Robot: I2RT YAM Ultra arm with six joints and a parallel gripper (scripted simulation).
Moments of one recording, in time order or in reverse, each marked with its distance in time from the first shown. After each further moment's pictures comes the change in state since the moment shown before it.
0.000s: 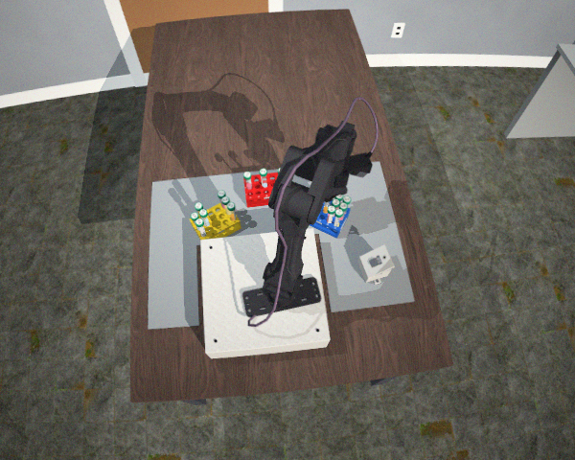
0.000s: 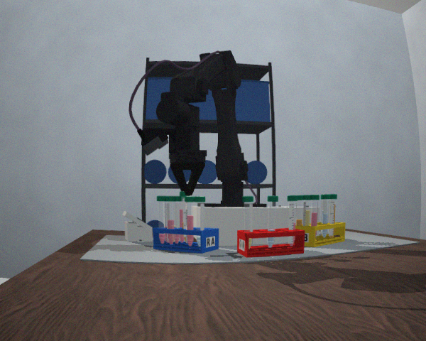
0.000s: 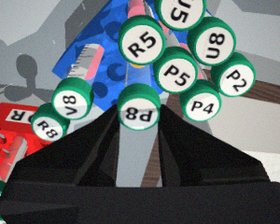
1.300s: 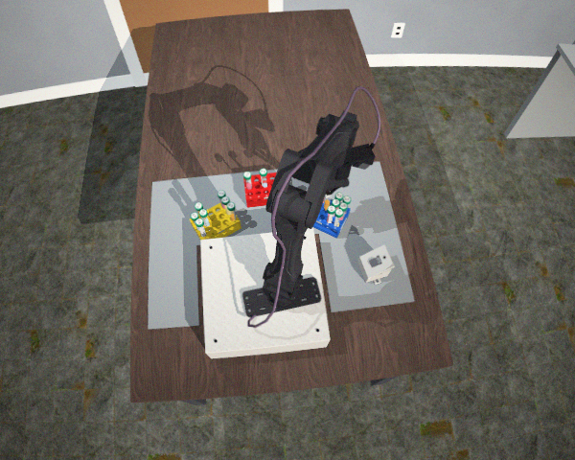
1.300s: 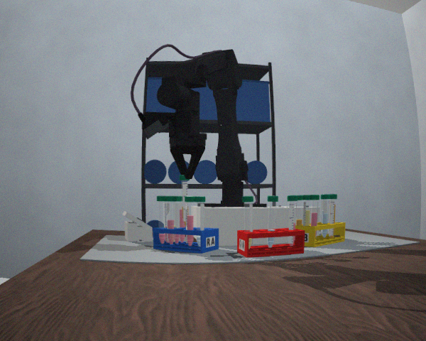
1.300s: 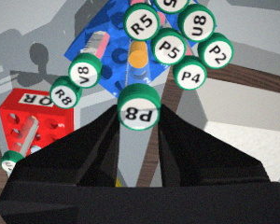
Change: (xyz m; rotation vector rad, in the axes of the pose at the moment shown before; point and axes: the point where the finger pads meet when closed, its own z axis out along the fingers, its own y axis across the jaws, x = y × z) arm 0.000 0.000 -0.037 -0.004 -0.003 0.000
